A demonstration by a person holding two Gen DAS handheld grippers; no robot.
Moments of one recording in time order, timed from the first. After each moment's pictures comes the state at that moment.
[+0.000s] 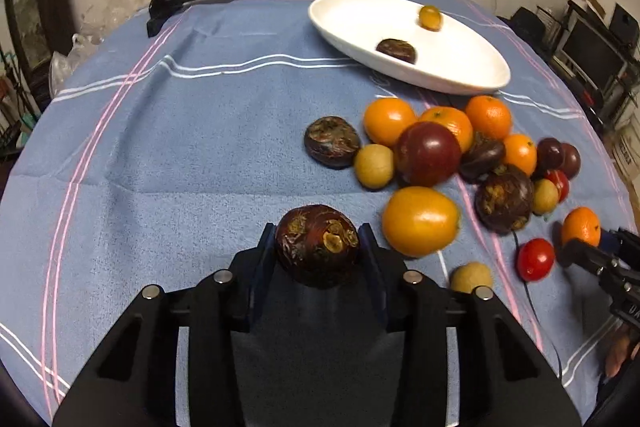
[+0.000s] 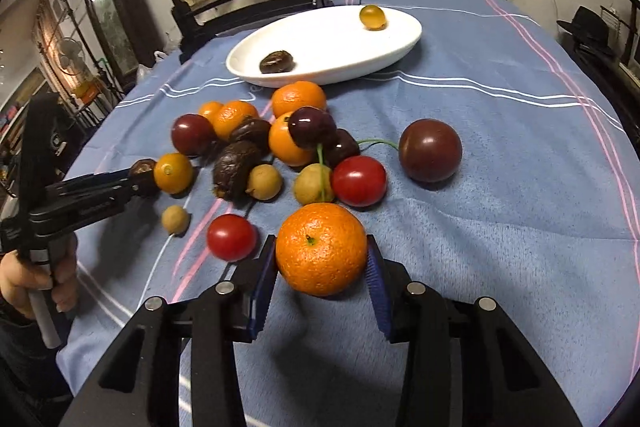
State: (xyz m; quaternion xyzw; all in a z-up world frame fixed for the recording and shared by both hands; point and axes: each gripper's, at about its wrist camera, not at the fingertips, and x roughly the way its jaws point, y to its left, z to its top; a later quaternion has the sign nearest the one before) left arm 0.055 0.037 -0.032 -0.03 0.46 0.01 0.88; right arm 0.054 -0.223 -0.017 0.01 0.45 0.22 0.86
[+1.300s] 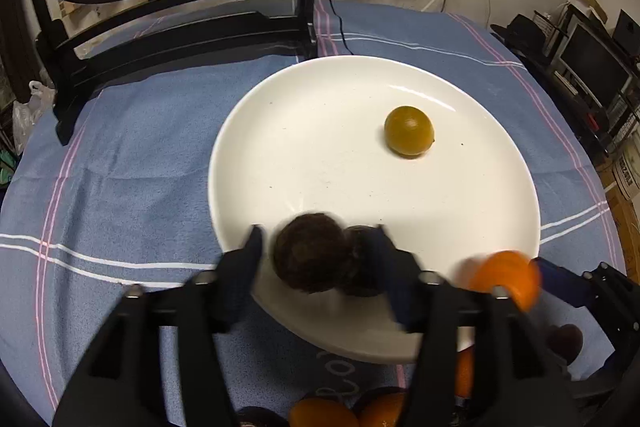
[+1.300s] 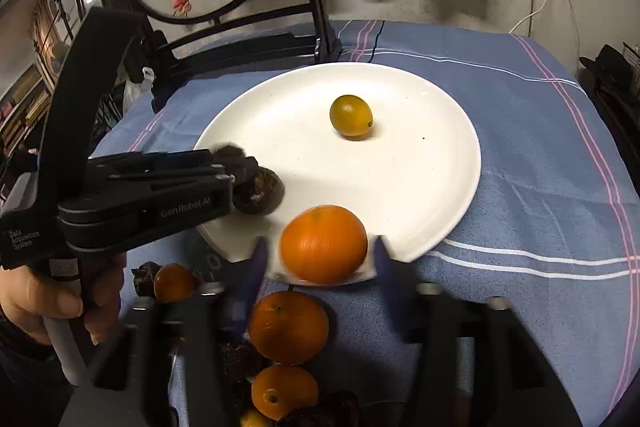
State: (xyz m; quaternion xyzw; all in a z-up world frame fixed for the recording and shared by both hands) left arm 0.251 0.003 -0.007 -0.02 0.46 -0.01 0.89; right arm 0.202 -0.158 0.007 -0.01 0.43 0.22 0.87
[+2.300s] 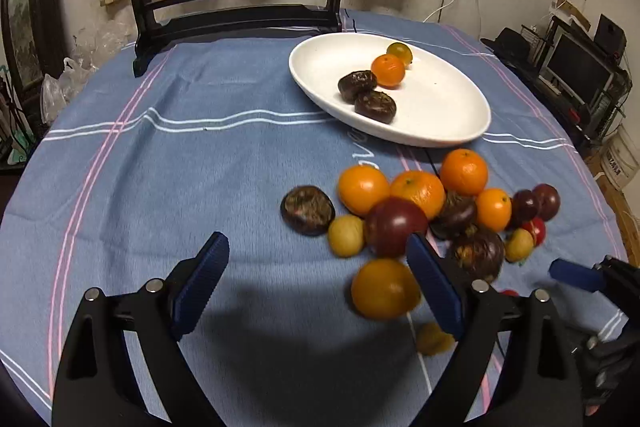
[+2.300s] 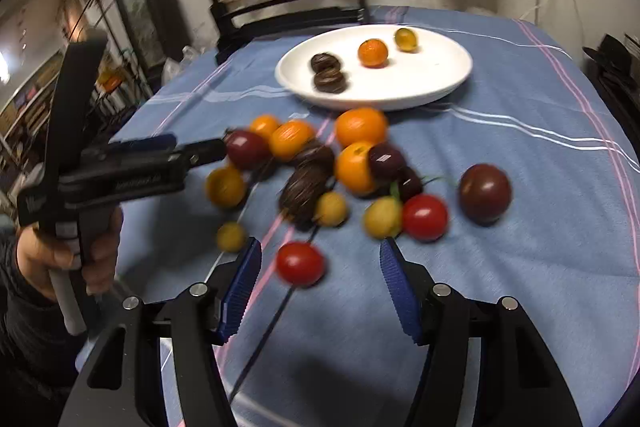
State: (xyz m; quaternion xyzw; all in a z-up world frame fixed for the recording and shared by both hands) left arm 0.073 0.031 -0.007 -0.04 0.42 0.00 0.91; right arm 0.041 -0.178 0.000 -0.03 0.44 0.27 0.86
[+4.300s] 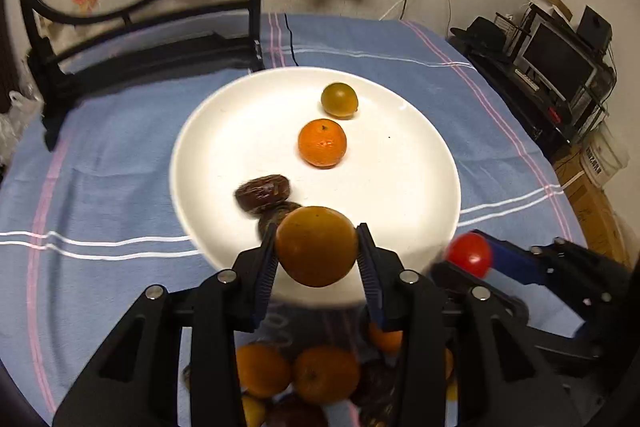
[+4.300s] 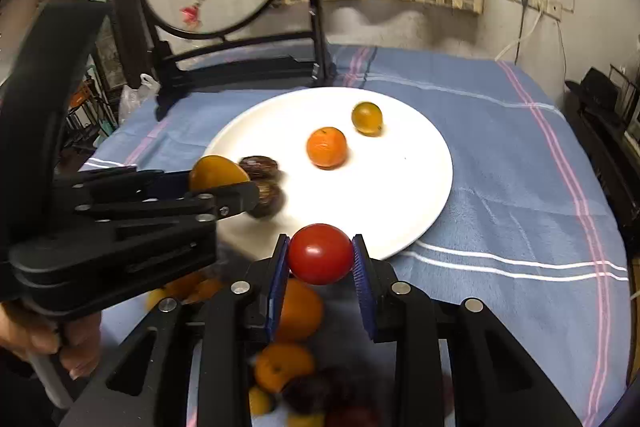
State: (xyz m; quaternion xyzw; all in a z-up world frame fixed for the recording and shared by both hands) left arm 0.217 -0.028 0.020 -0.03 0.45 -0.07 0.89; right arm 0.192 -0.167 0.021 -0.02 0.41 0.20 0.89
